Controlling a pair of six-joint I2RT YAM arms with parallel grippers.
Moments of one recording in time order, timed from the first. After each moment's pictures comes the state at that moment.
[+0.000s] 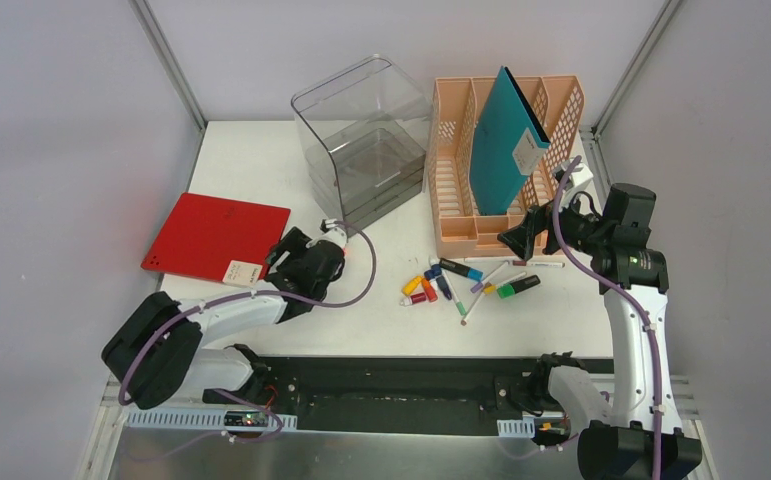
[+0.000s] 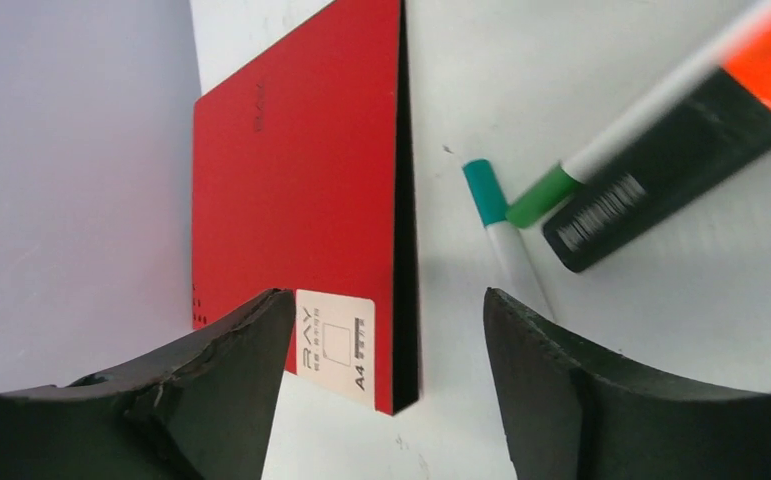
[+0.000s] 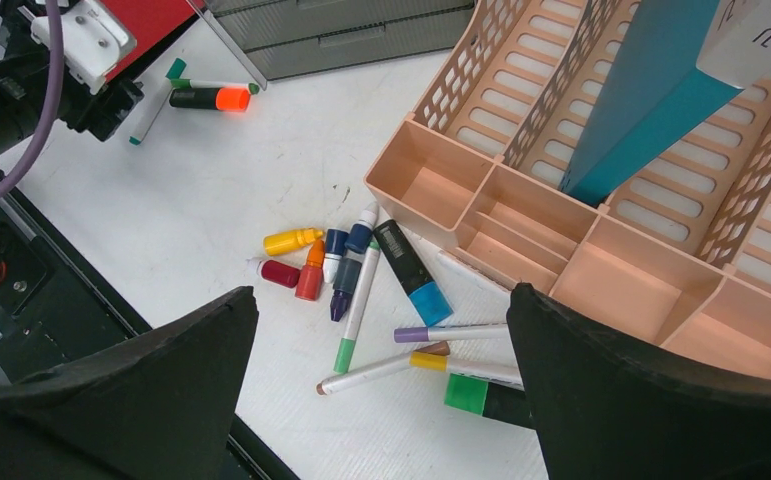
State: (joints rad) left arm -0.73 1.23 0.48 -0.06 -0.90 0.28; right arm -0.11 0.91 1.02 -0.72 -0.80 -0.22
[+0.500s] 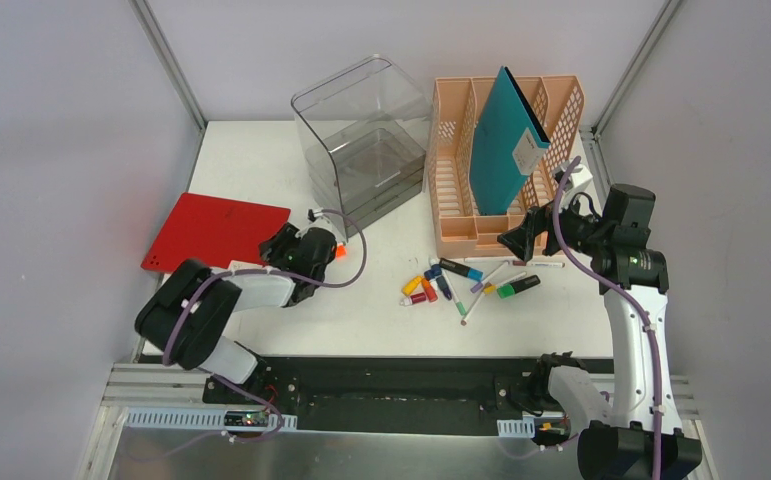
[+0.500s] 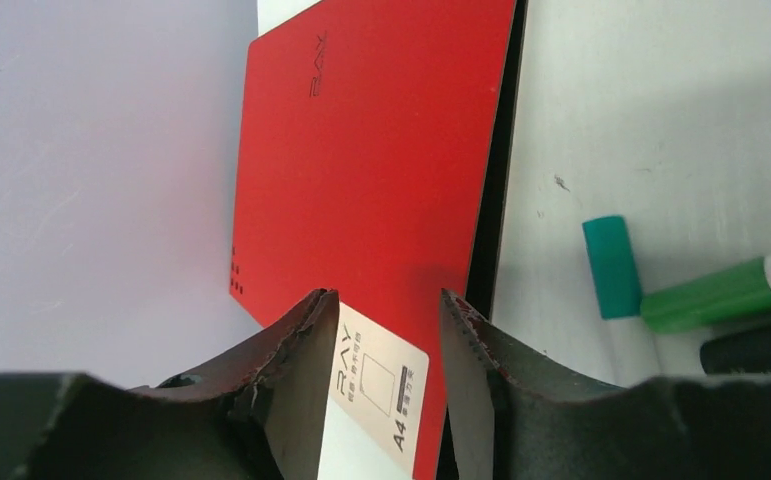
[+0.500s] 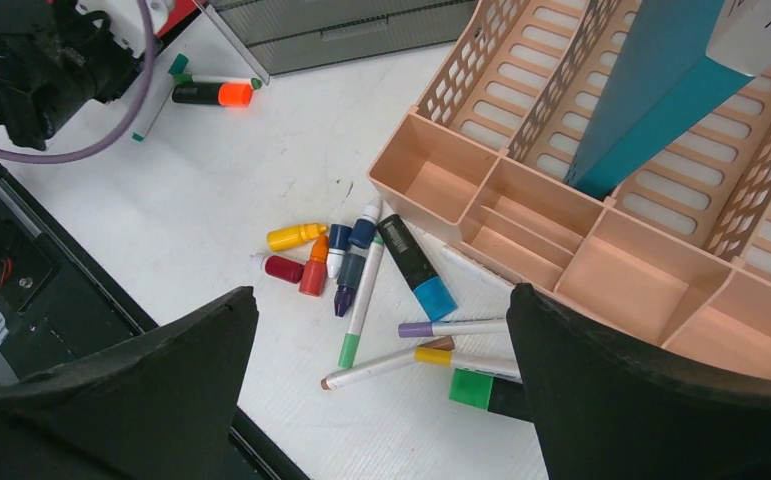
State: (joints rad) left arm -0.56 1.44 0.48 0.21 -1.00 0.40; right arm -0.11 0.91 1.02 -0.73 -0.80 -0.22
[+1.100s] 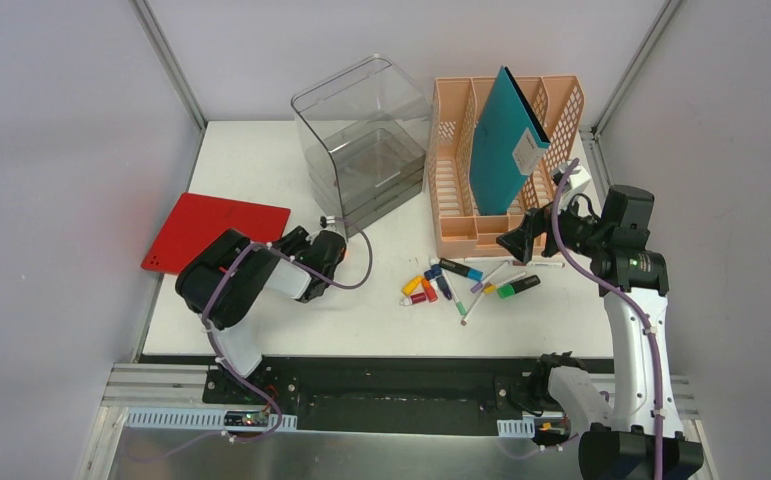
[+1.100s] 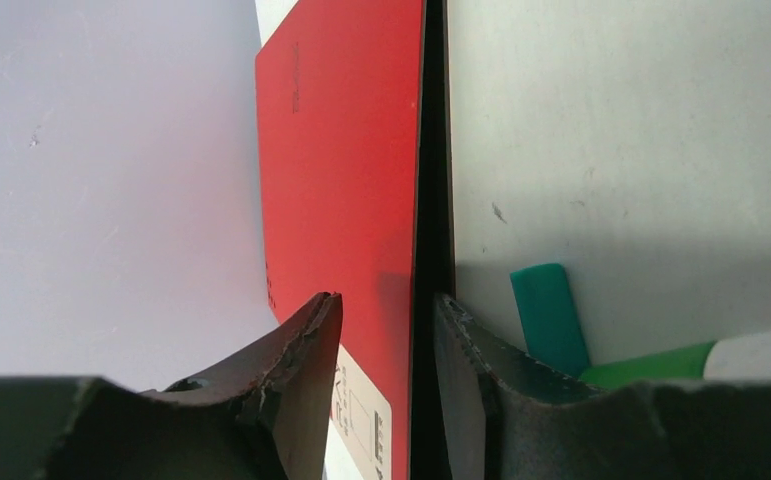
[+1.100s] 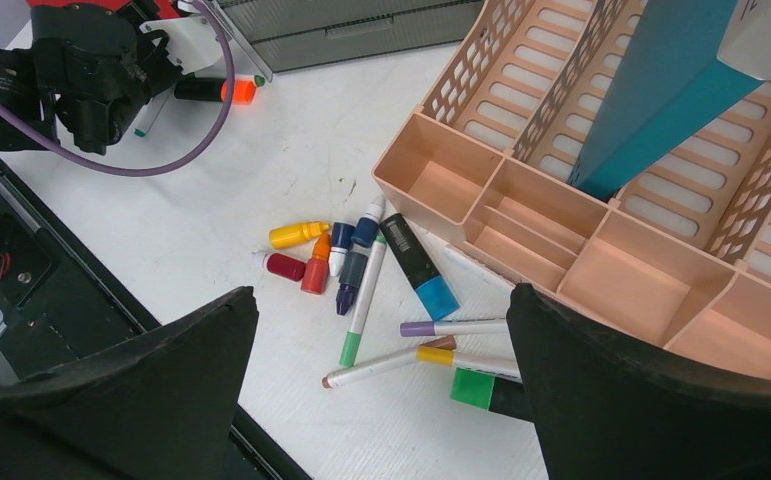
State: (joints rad) left arm -0.55 1.74 0.51 0.42 -1.07 0.57; right arm -0.09 0.90 1.02 -0.74 -0.79 -0.23
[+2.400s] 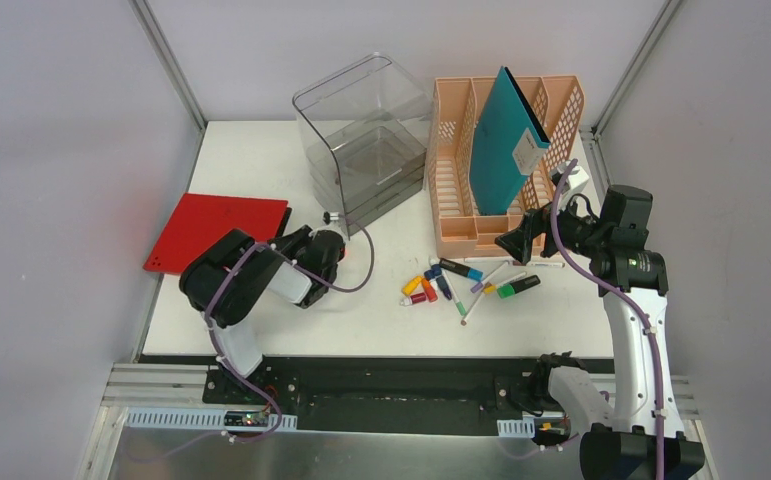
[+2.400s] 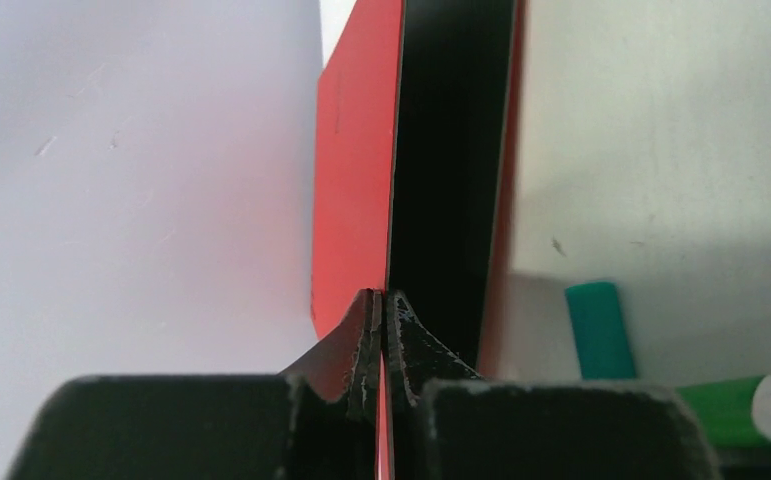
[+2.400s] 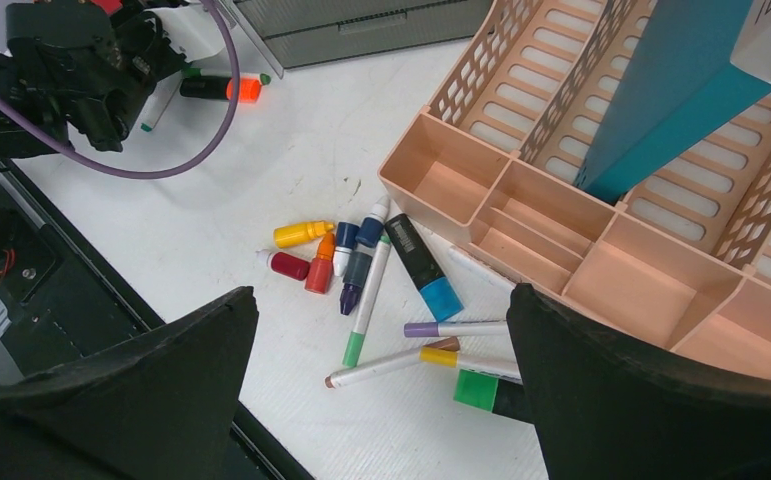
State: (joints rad) left arm -0.56 1.81 0.49 0.73 -1.15 0.79; right arm -0.08 0.90 1.02 -0.74 -0.79 -0.23
